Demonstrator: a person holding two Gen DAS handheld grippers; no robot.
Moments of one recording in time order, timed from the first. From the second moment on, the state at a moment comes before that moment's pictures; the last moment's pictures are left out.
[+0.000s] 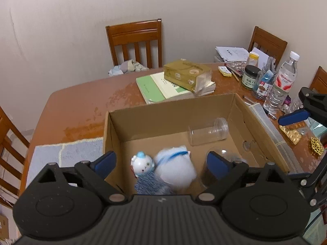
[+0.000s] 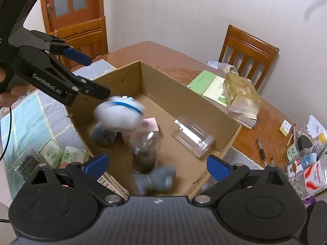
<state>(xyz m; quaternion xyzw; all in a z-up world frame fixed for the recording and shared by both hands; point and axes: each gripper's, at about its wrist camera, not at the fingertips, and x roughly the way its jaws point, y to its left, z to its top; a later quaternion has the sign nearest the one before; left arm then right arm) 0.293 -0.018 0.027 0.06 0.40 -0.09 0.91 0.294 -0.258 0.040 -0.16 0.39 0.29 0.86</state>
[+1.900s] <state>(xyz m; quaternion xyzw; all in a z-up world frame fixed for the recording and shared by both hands) 0.191 0.012 -0.100 -0.02 0.51 0.09 0.86 0.169 -0.277 -0.055 -0.14 0.45 0.25 0.85</state>
